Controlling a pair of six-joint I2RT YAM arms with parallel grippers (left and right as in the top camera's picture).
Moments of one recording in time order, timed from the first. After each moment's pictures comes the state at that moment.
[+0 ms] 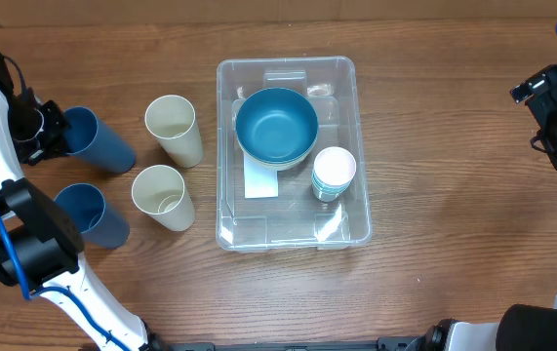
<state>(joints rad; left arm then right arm) 0.47 2.15 2.05 -1.48 0.13 -0.20 -0.38 1.56 1.74 -1.24 -0.10 0.65</state>
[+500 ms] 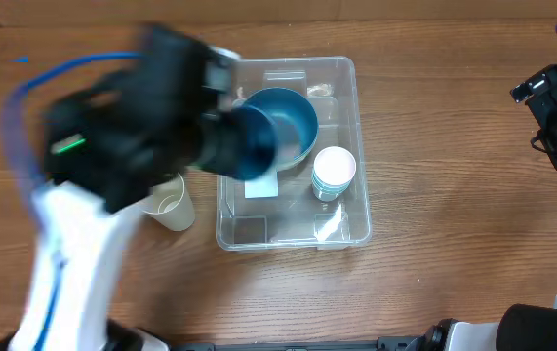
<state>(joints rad) -0.50 1.62 2.28 -1.69 0.00 -0.25 -0.38 1.56 1.74 -1.24 -0.10 0.65</state>
